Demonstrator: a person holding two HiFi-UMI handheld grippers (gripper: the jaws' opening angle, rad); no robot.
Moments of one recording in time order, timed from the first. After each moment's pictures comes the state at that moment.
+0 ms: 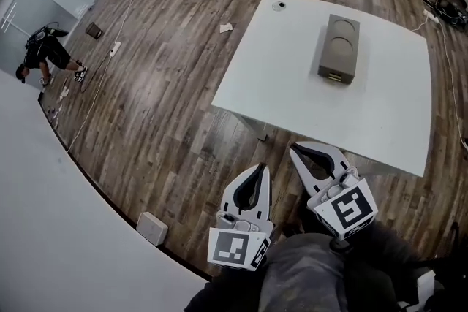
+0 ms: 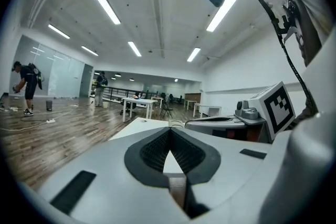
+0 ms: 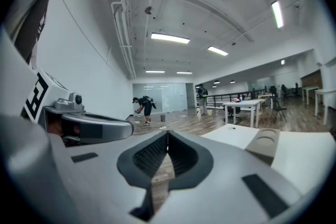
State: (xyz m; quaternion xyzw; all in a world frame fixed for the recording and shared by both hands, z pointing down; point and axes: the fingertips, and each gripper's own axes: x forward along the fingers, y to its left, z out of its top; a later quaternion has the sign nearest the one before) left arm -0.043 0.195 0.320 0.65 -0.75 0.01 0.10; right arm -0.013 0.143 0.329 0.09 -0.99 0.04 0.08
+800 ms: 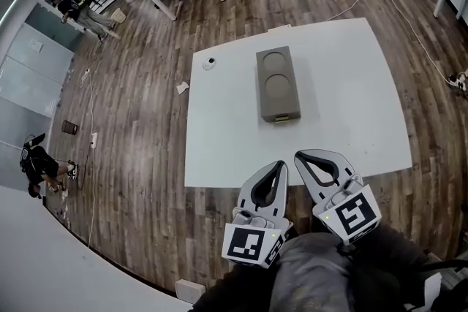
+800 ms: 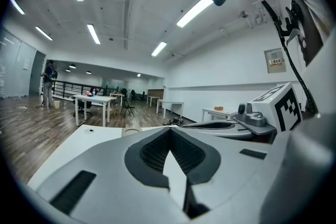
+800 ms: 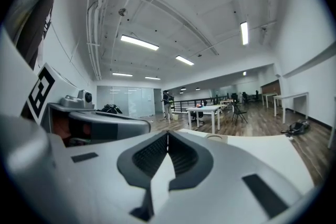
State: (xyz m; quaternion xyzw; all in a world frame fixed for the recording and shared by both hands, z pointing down) left arm 0.045 0.002 0.316 0.81 -0.58 0.04 0.09; right arm 0.071 -0.012 0.328 0.28 -0.96 0.06 0.05
